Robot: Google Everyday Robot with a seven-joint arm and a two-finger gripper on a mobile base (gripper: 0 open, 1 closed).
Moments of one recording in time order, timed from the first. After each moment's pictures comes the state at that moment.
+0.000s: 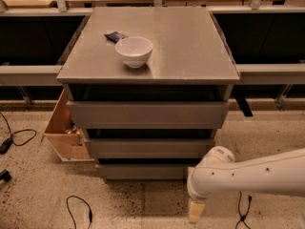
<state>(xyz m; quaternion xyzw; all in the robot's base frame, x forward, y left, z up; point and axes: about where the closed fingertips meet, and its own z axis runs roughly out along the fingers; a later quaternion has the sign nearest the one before) 0.444 -0.151 0.459 -0.67 0.74 -0.01 0.08</state>
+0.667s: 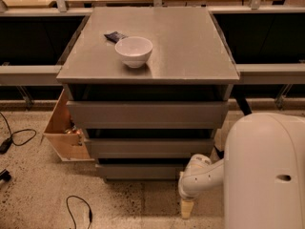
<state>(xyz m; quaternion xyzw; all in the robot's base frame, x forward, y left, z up) 0.491 -0.142 0.323 -0.68 0.73 -0.01 0.07</state>
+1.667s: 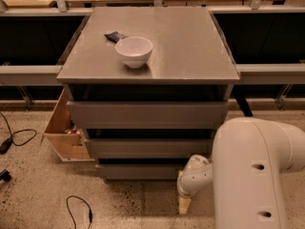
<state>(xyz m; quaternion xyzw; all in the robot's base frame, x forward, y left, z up) 0.525 -0.141 0.274 -0.68 0.73 -0.01 0.08</state>
